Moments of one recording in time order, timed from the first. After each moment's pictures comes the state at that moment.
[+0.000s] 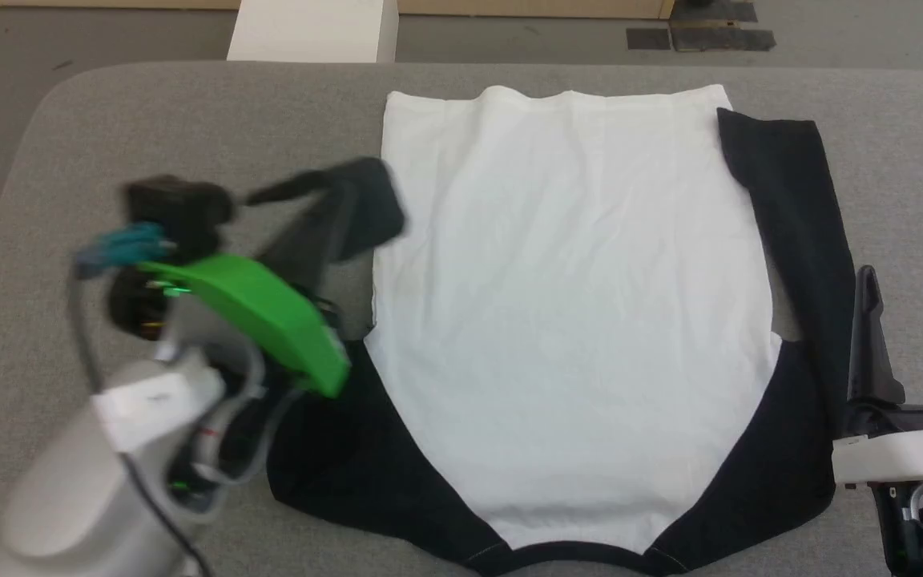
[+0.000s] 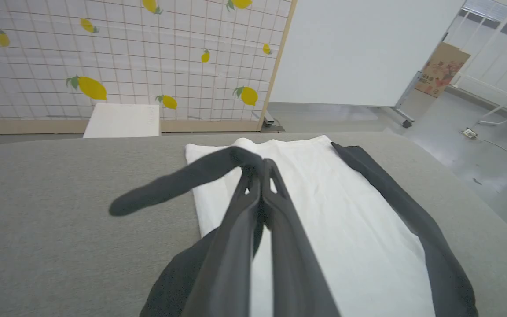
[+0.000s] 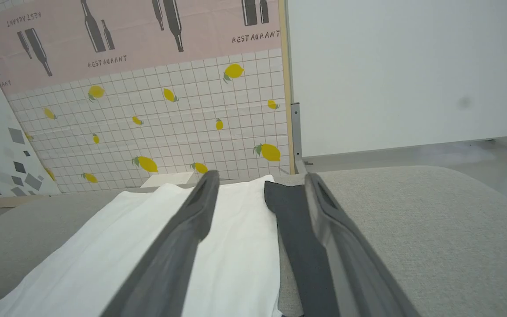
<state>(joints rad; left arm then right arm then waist) -0.51 0.57 -0.59 -0.22 -0.90 0.23 0.17 -0.04 -0.05 -0.19 -0.13 0.21 0.13 -0.12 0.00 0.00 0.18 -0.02</state>
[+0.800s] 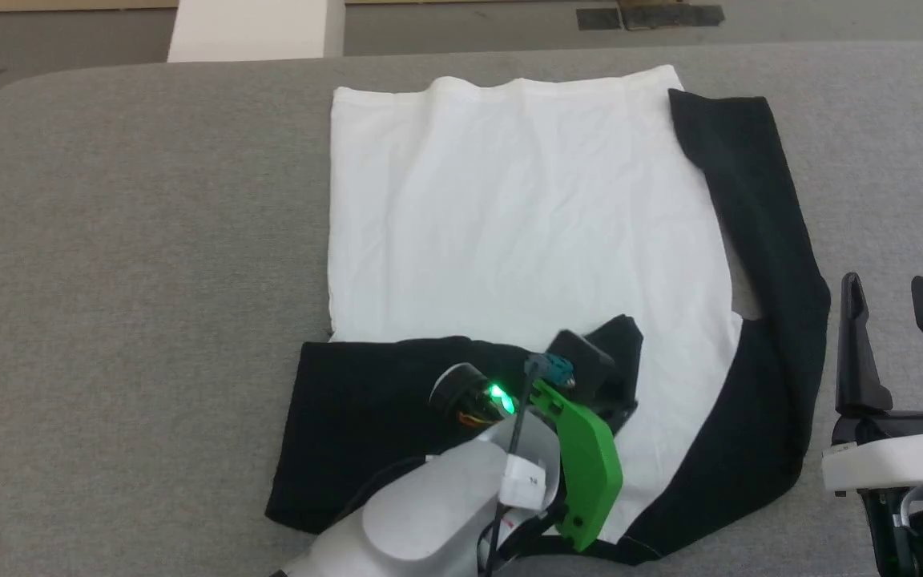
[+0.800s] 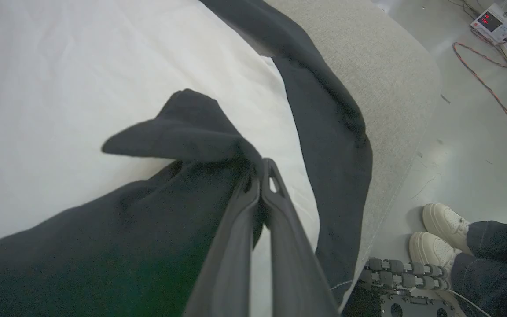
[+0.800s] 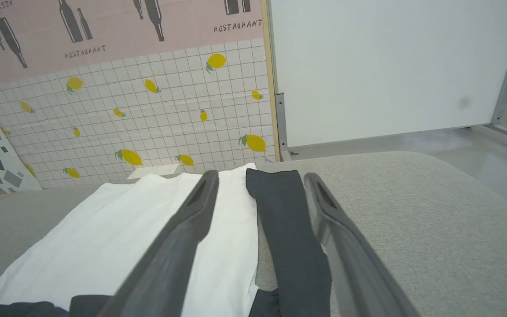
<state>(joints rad) -0.66 0.06 -1.10 0.45 -0.77 0.01 0.15 -0.02 -0.05 -0.17 -0.14 0.21 0.13 -0.11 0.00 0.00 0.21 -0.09</state>
